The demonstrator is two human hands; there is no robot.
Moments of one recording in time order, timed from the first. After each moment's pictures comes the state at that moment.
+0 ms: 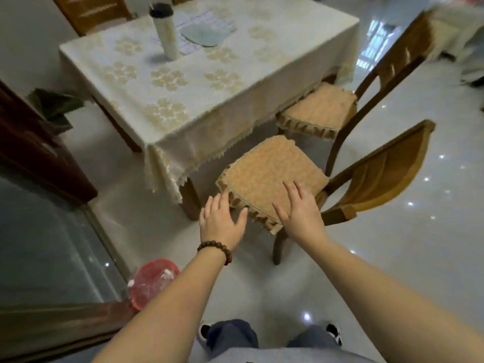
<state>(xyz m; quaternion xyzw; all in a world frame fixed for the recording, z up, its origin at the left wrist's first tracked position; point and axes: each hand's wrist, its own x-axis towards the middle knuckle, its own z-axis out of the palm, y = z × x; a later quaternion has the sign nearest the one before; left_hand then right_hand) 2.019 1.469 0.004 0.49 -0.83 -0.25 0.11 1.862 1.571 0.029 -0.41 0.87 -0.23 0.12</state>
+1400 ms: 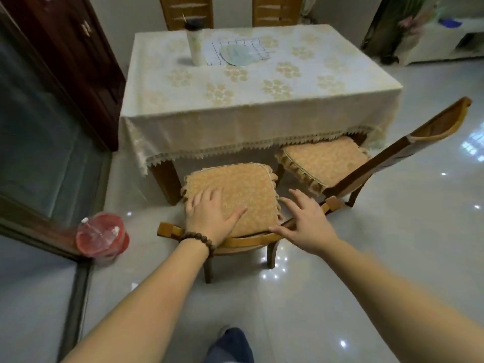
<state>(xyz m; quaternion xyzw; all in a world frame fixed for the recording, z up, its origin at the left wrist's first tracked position) 1.671 1.620 0.057 0.66 -0.73 -0.10 0.11 1.428 1.652 0.053 -0.75 0.64 -0.07 0.15</state>
